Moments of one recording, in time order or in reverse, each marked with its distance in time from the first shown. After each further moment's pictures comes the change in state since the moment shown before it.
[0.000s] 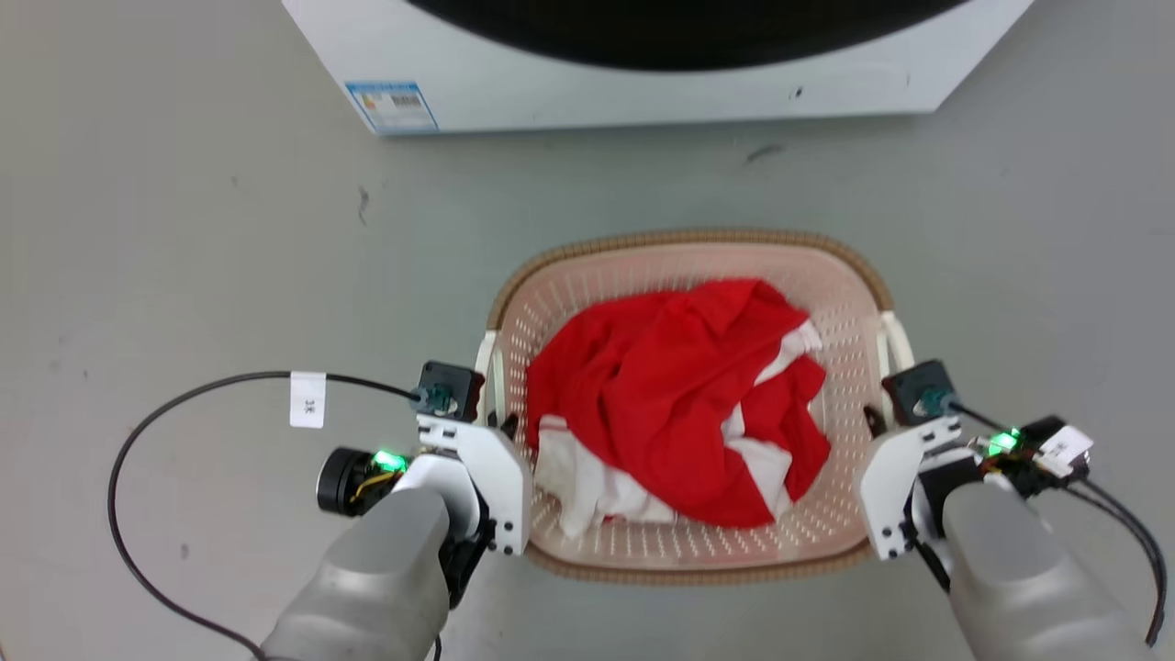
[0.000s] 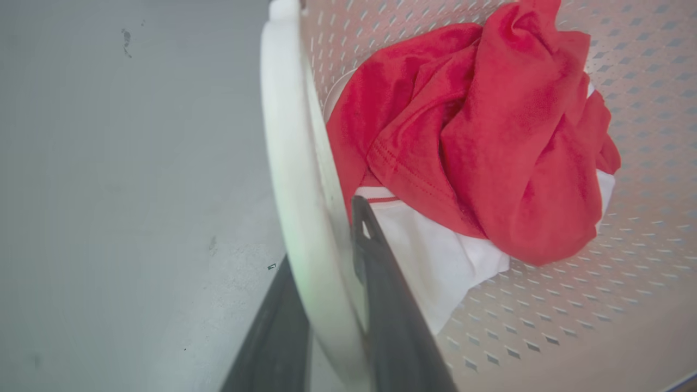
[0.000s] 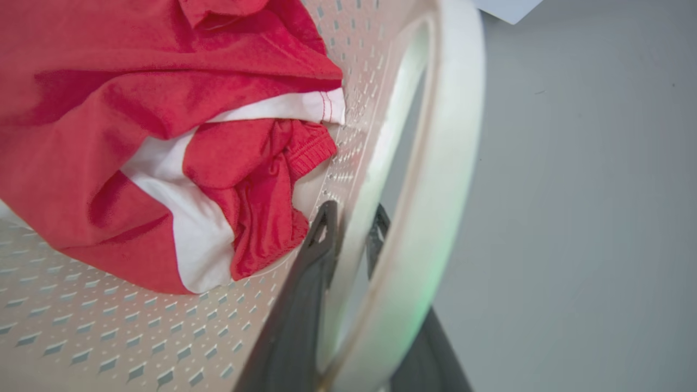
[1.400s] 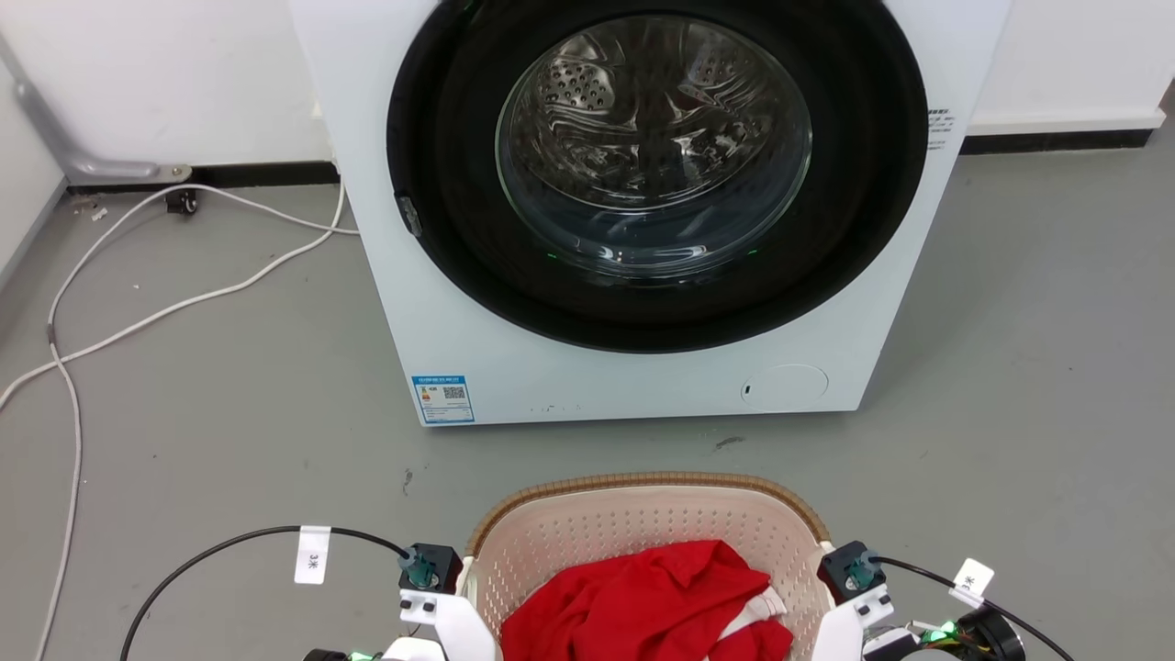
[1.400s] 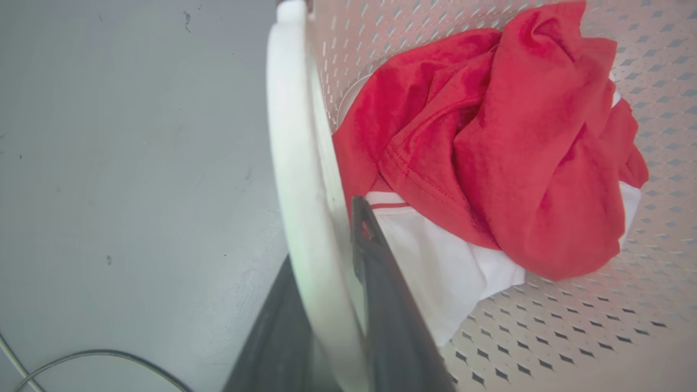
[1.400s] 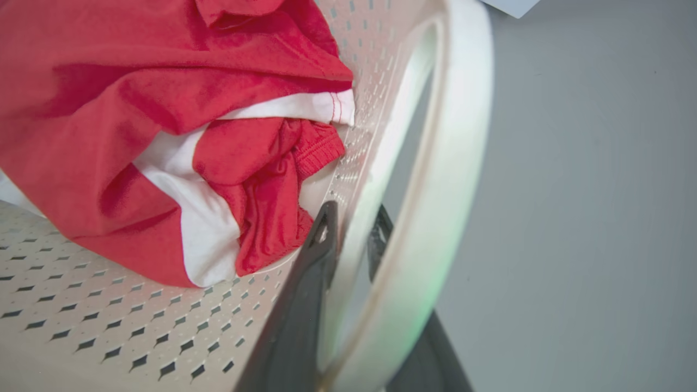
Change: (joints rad) left arm 0.259 0.025 -0.082 0.049 -0.132 -0.021 0.219; right arm 0.251 -0.010 0.657 -0.035 0.639 -0.006 0.287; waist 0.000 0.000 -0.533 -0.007
